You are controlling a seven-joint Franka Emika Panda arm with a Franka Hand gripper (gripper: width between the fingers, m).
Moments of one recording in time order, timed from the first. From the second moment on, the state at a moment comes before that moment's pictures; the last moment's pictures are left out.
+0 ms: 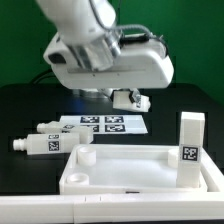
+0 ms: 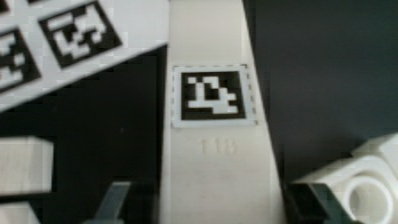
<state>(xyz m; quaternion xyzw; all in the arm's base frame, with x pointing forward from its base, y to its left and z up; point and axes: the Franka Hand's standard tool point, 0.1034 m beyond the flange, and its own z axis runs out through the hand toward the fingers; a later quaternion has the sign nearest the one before) 0.475 0.023 0.098 -0.93 0.24 0.23 0.13</state>
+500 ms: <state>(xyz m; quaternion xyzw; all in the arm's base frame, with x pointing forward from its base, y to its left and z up) 0.550 0.005 0.175 -0.98 0.18 -0.01 0.11</state>
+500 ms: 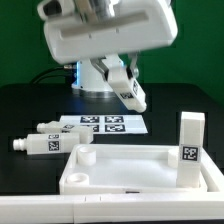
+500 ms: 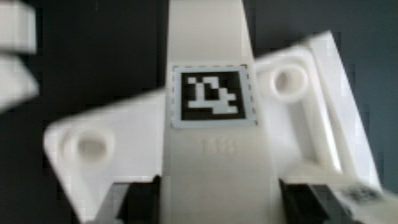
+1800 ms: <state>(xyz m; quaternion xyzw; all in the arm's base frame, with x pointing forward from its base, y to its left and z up) 0.605 -0.061 0.165 -0.95 0.11 -0.27 -0.01</state>
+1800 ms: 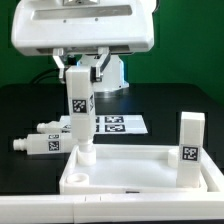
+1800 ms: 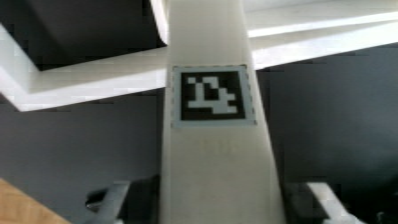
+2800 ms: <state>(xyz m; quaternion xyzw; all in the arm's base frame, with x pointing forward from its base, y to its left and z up) 0.617 -0.062 0.137 -0.95 0.12 -0.27 -0.02</state>
